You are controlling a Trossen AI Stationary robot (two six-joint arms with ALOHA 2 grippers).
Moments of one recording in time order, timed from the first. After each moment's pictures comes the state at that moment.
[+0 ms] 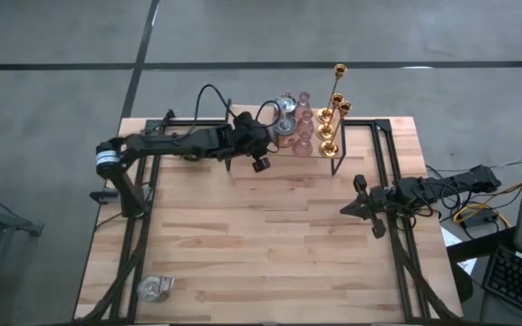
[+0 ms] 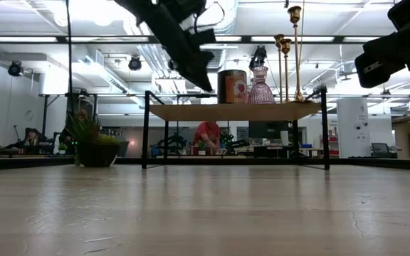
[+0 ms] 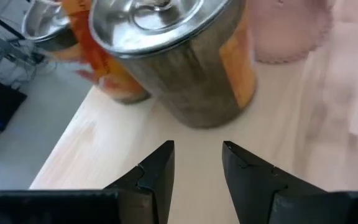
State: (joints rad) left arm 0.26 1.68 1.39 -0.38 -0.38 0.17; right arm 0.25 0.13 0.09 -0.05 0.03 0.16
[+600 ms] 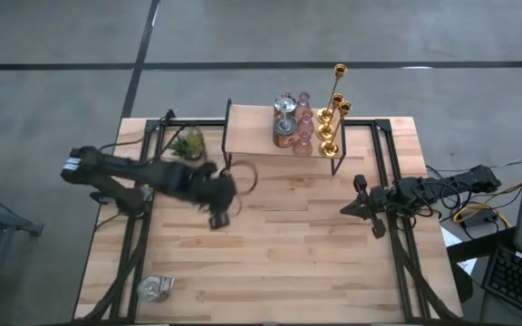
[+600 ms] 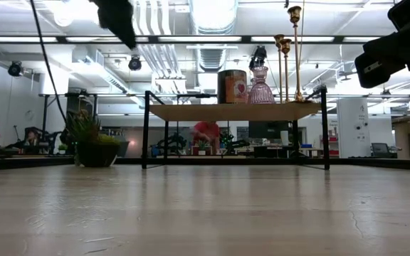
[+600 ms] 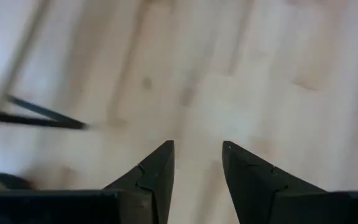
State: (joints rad) left arm -0.18 1.43 1.40 -1.08 -0.27 -0.39; right arm 0.25 0.13 0.09 -0.05 0.03 0.16
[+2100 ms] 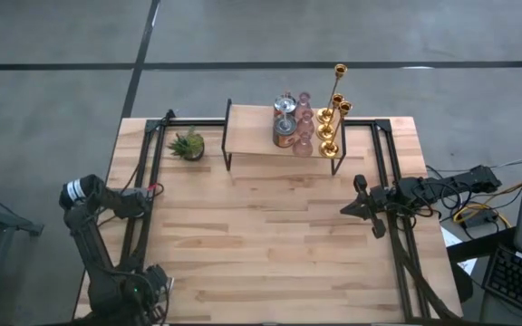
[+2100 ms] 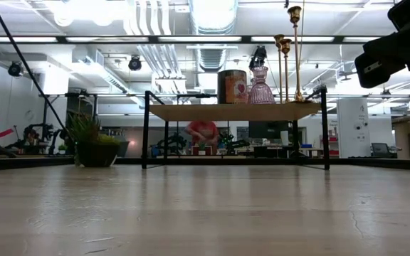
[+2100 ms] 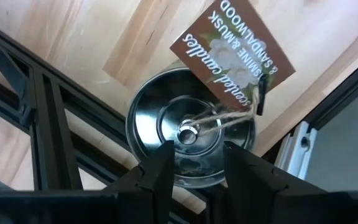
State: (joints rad) left arm -1.16 1.66 1.37 -1.27 0.05 -1.80; right arm 0.25 0.13 0.09 -0.05 0.03 0.16
